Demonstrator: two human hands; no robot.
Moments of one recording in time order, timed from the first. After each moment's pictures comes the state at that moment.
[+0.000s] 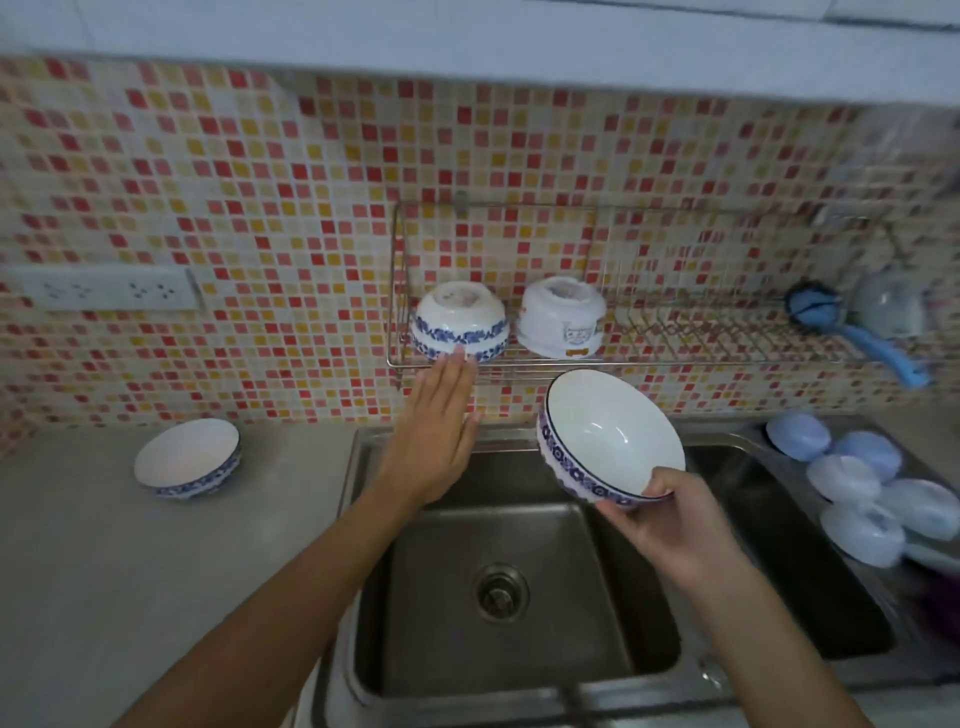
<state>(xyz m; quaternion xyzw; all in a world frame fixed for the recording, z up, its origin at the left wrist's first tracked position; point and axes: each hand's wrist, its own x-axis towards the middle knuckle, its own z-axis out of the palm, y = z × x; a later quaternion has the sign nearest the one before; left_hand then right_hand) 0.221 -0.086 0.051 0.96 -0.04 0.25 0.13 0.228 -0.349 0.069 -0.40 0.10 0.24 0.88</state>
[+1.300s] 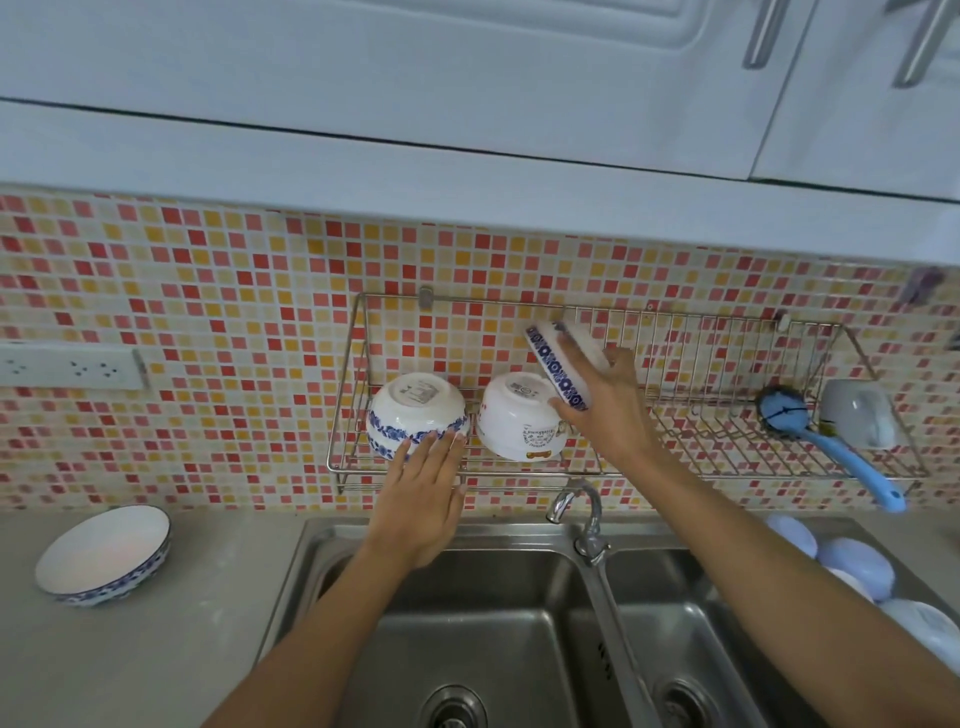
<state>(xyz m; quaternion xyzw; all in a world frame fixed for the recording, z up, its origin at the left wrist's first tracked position) 0.314 -0.102 0.046 0.97 0.00 0.22 0.02 0.441 -0.317 0.154 -0.91 -0.27 -0.25 0.20</state>
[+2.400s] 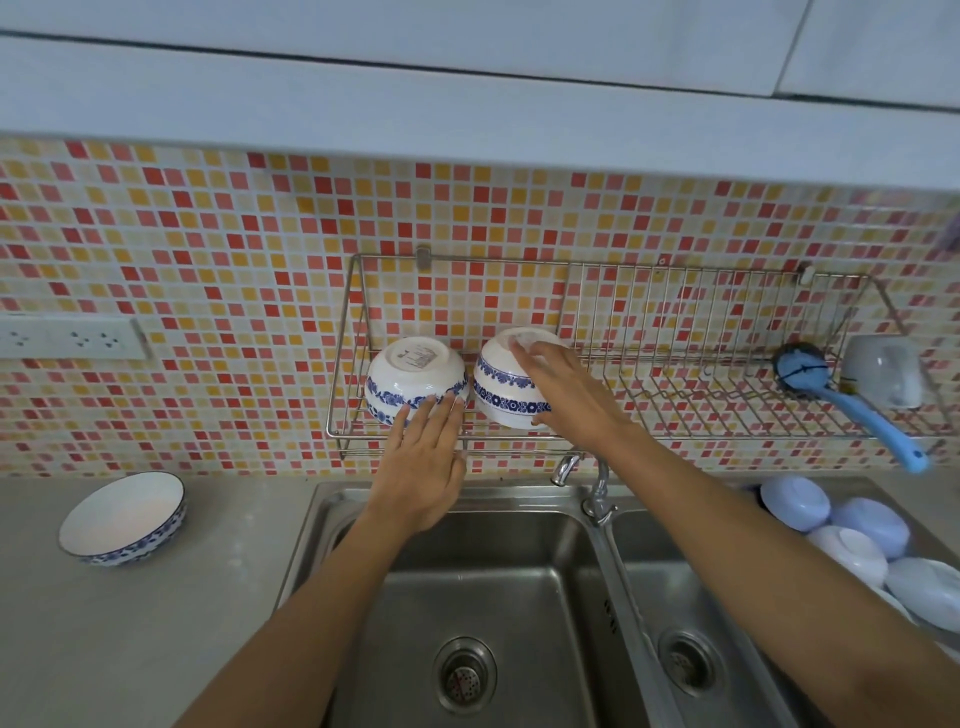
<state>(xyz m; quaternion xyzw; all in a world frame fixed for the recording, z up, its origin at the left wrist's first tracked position) 0.313 -0.105 0.049 0.98 0.02 0.19 0.01 0.445 -0.291 0.117 -0.91 -0.39 -0.16 0.04</state>
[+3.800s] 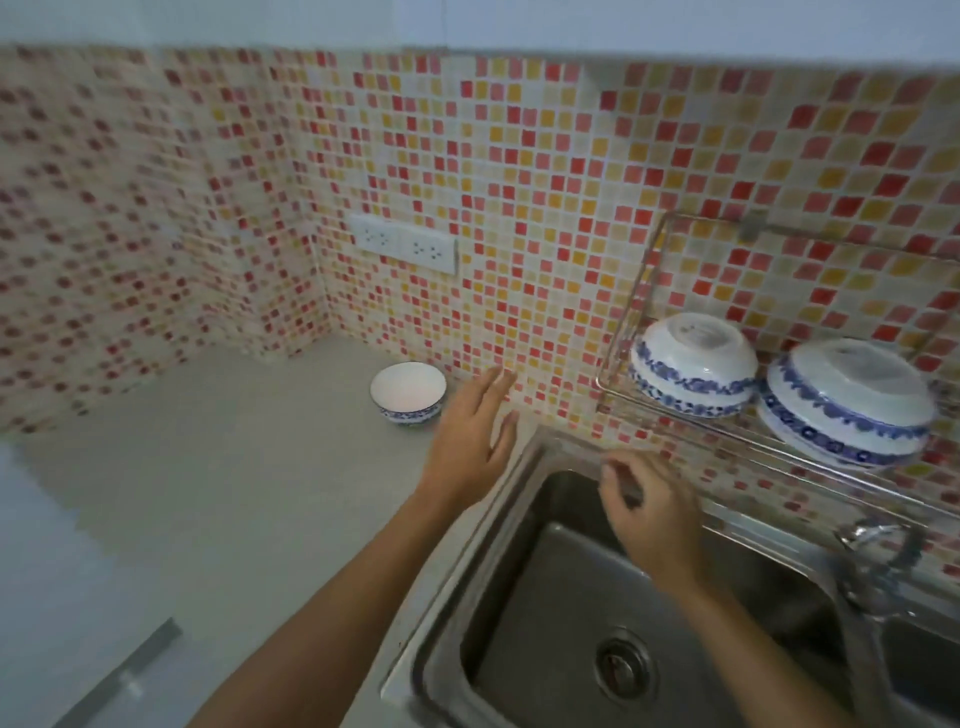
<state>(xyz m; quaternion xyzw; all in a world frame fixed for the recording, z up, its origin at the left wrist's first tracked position) 0.158 0.006 0.041 0.89 0.21 0.36 0.19 0.288 -0.173 0.020 -0.75 -0.48 -0.15 0.42</state>
